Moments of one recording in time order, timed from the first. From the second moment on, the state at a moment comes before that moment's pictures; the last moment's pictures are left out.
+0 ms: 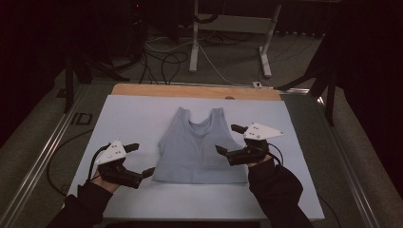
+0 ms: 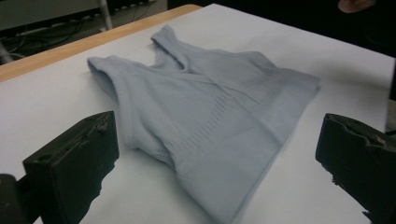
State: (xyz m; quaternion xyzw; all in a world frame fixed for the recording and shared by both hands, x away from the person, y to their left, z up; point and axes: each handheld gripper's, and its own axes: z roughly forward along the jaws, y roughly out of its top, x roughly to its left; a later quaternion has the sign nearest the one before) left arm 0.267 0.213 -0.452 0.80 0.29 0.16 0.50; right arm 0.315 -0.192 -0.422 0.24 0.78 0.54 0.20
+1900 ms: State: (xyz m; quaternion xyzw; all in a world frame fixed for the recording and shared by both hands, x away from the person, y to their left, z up) left arm 0.296 0.167 -0.524 0.83 0.42 0.05 0.37; right arm 0.360 -0.120 -0.449 0.22 0.80 0.54 0.16
